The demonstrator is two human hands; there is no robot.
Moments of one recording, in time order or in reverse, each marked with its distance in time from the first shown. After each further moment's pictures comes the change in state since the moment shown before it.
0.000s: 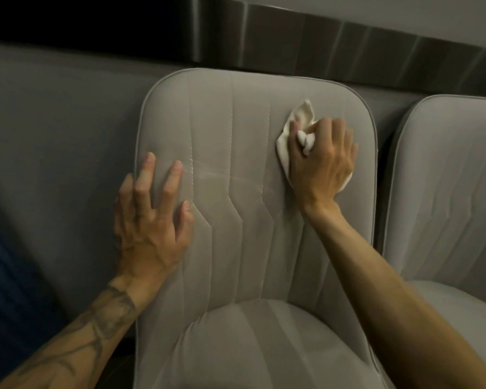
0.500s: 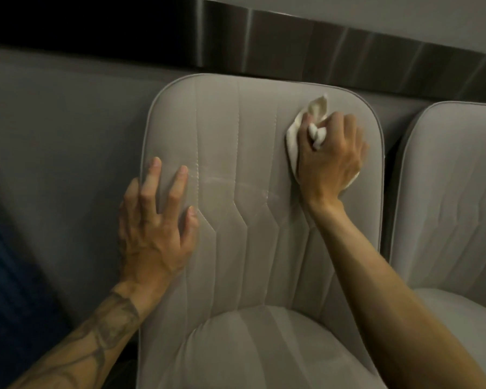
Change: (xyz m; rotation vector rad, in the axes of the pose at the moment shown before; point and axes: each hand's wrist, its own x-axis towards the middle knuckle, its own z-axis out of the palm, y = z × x) left_hand -0.002 -0.004 0.004 0.010 0.017 0.006; right_hand 0.015 -0.009 0.003 -0.007 0.016 0.109
